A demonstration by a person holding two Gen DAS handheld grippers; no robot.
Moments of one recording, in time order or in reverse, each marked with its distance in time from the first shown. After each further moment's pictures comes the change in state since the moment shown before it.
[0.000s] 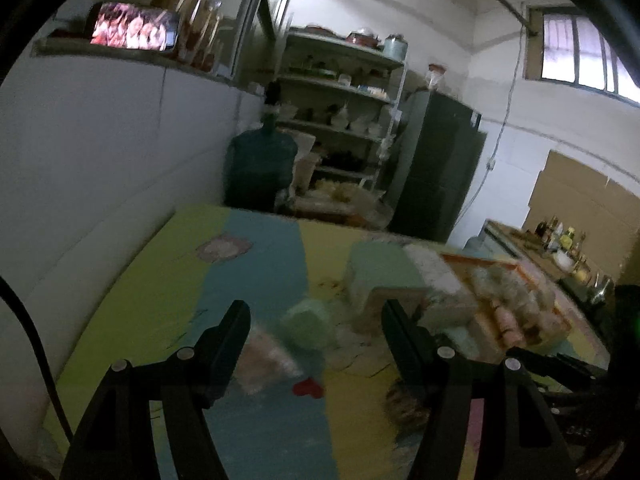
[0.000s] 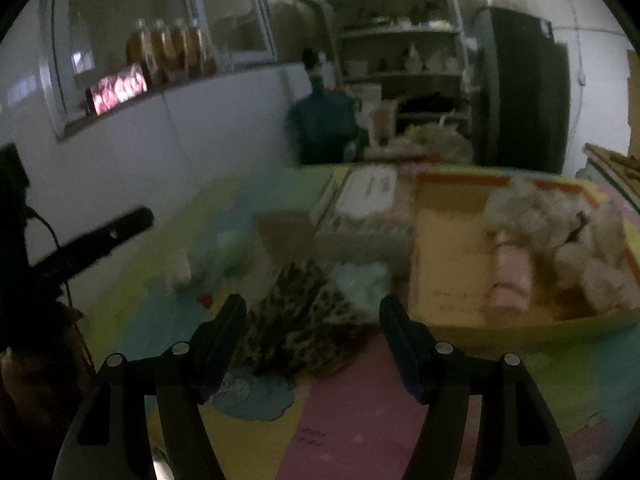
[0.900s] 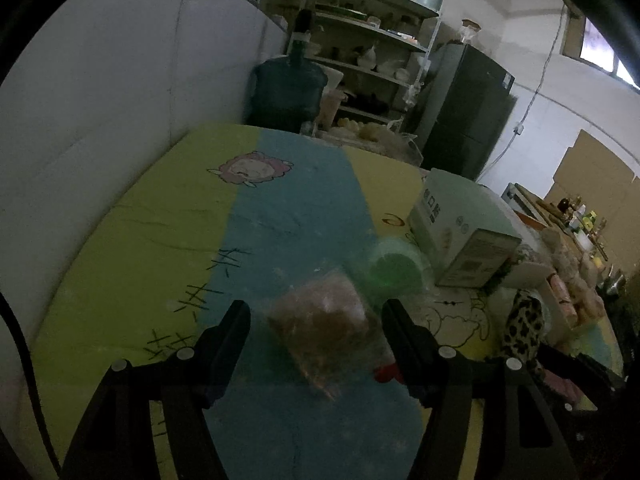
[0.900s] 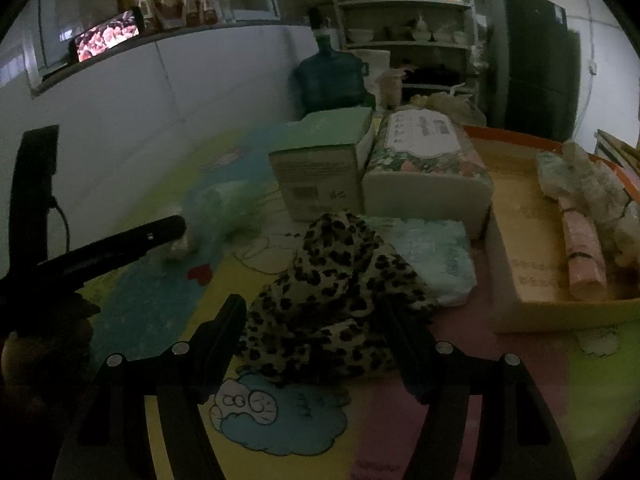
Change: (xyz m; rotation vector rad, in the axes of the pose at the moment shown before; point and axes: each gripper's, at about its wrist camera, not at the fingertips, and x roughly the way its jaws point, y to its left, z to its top) left arm 0.076 0.049 -0.027 -0.069 0.219 0.023; right arm 0.057 0.024 -0.016 -0.019 0.082 -0.017
